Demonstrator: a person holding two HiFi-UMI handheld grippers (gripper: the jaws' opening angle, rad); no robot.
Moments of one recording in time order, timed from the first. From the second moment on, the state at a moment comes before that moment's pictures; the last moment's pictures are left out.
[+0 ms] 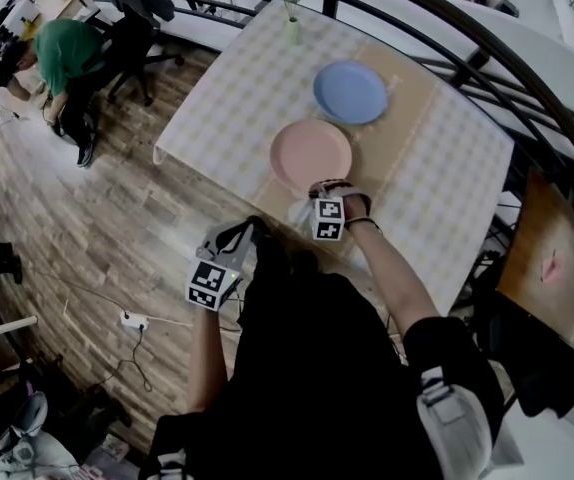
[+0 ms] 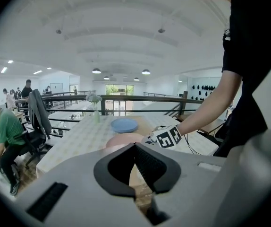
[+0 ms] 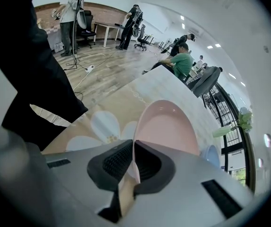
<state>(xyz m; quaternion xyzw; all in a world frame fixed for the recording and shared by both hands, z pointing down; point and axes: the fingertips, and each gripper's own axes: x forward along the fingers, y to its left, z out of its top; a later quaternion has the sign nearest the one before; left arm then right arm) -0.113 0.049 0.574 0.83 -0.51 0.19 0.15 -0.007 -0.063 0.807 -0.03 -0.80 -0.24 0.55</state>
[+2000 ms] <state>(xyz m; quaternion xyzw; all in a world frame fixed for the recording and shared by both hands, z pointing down) -0.039 -0.053 0.550 0.92 -0.35 0.18 0.08 0.152 -0.128 0.760 0.20 -0.75 -0.15 0.61</state>
